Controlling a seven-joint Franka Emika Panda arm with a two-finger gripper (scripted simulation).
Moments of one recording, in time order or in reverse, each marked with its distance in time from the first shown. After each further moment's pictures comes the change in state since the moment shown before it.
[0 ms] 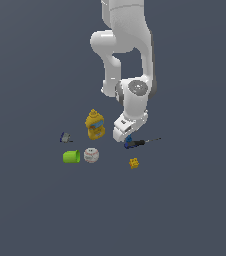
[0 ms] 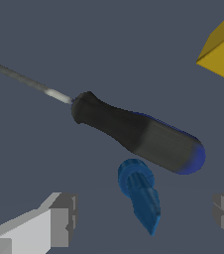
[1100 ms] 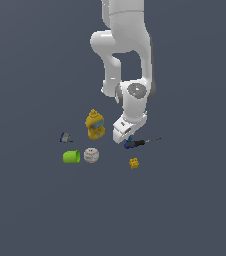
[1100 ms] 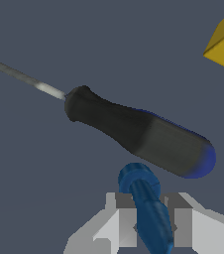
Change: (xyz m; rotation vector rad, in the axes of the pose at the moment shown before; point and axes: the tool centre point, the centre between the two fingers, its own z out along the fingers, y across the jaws) arm -0.001 0.001 0.011 0.000 0.000 -0.002
